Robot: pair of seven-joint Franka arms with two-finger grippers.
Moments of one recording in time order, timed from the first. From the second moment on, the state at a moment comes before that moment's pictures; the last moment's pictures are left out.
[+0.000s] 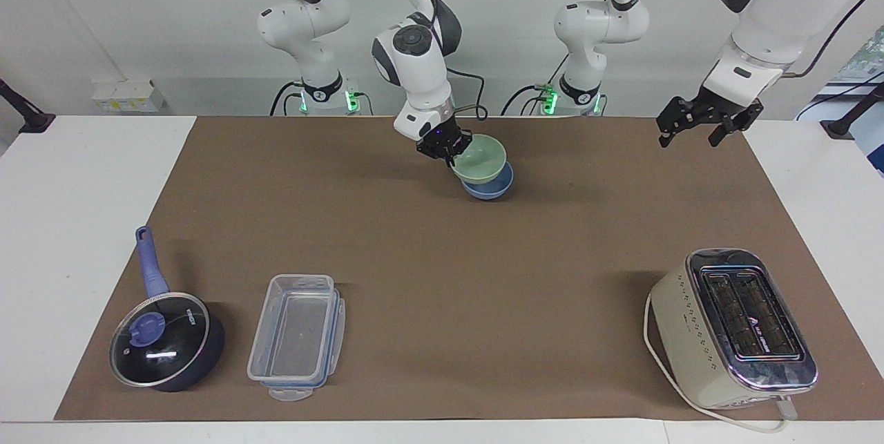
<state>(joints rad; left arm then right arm) -0.04 -0.01 -0.03 -1.62 -0.02 1.57 -0.04 0.58 0.04 0.11 -2.19 0.23 2.34 0.49</state>
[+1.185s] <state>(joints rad) -0.04 -0.01 -0.03 -1.62 -0.02 1.57 -0.04 0.63 0.12 0.11 -2.18 0.23 2.43 0.49</state>
